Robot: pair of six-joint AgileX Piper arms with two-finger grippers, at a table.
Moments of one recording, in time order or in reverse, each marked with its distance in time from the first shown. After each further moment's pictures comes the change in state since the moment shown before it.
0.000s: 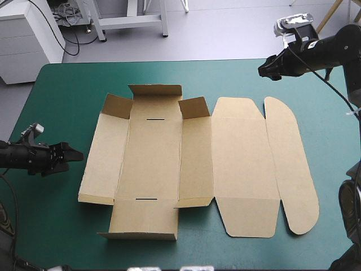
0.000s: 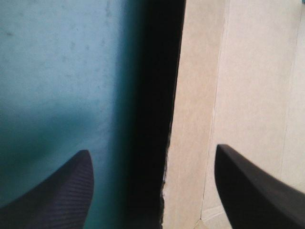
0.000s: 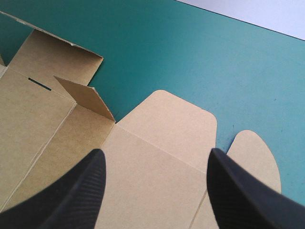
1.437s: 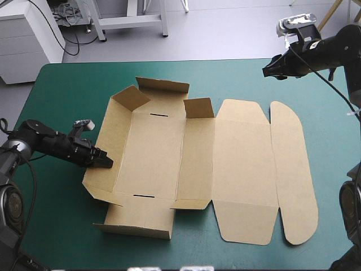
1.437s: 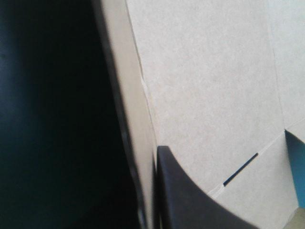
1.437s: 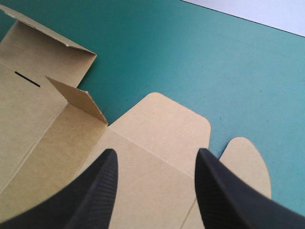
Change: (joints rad) left arm -0.346 0.060 -0.032 0.039 -0.021 0.166; right arm 0.000 -0.007 0.000 -0.057 0.000 0.035
